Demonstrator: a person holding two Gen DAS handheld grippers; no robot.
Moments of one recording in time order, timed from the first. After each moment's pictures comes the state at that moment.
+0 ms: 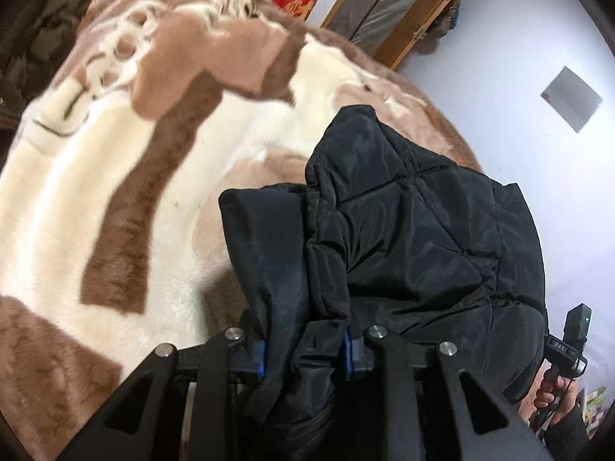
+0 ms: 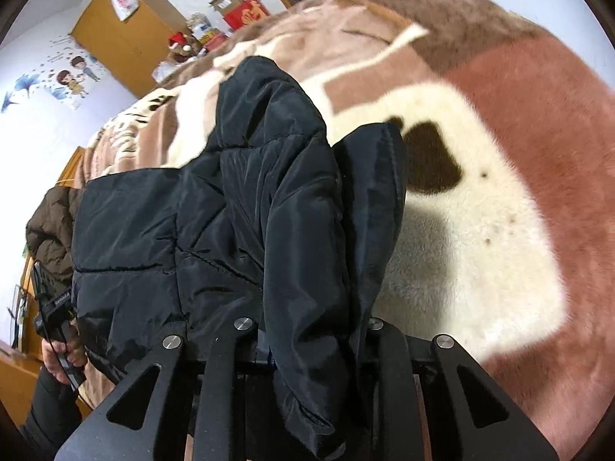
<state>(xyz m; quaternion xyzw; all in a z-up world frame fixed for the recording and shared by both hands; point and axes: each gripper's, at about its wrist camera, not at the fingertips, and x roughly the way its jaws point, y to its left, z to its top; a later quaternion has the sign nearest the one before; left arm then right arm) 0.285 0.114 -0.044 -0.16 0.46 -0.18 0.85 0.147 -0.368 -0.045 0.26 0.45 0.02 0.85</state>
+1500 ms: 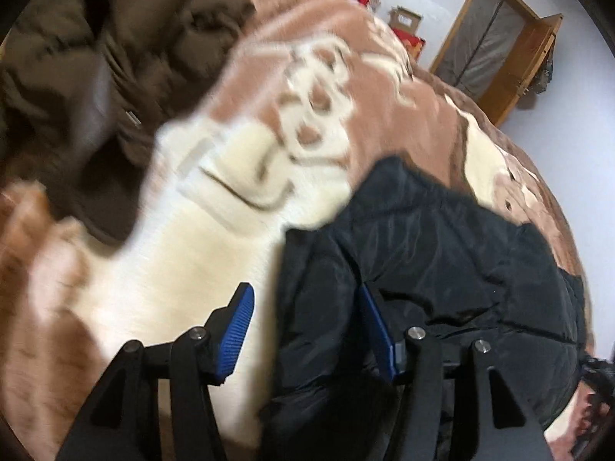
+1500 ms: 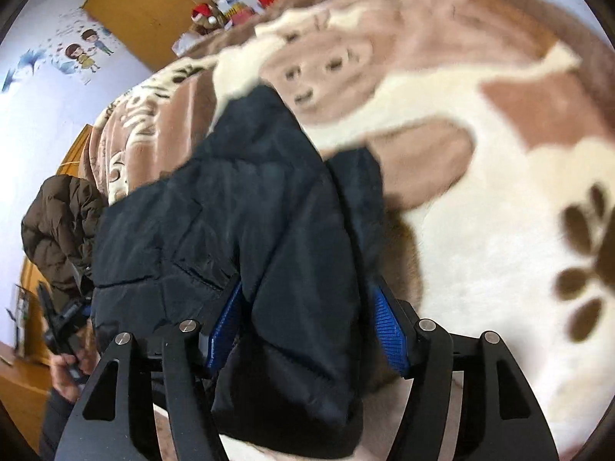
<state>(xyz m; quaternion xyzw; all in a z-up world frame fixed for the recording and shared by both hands) 0.356 0.310 -0.058 -0.16 0.44 0.02 0.89 0.308 -0.237 -0.048 0.21 0.46 0.03 0.86</state>
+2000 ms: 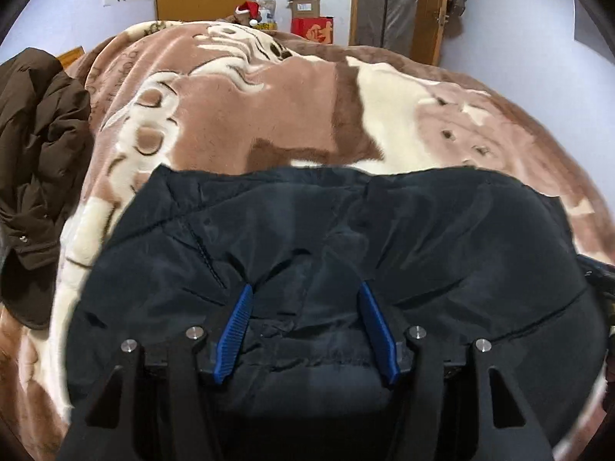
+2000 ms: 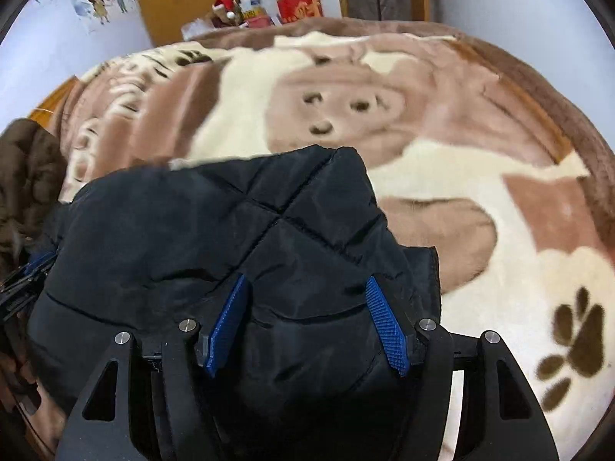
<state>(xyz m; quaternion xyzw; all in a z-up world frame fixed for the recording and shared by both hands) 0.402 0.130 -0.071 0.01 0.42 -0.06 0.91 0.373 -0.184 -0.084 0.09 0.45 0.00 0.89</state>
